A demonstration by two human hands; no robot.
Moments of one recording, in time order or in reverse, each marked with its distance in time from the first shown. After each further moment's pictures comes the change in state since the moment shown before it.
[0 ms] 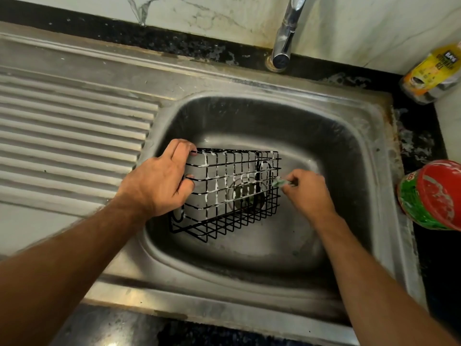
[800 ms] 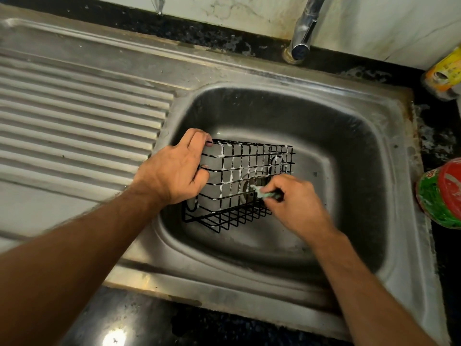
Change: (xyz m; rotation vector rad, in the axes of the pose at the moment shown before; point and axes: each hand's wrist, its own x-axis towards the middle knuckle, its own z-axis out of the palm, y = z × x) left_hand 0.000 0.000 0.000 0.010 -0.003 -0.008; right_hand -0.061 -0.045 0.009 0.062 -0.119 -0.383
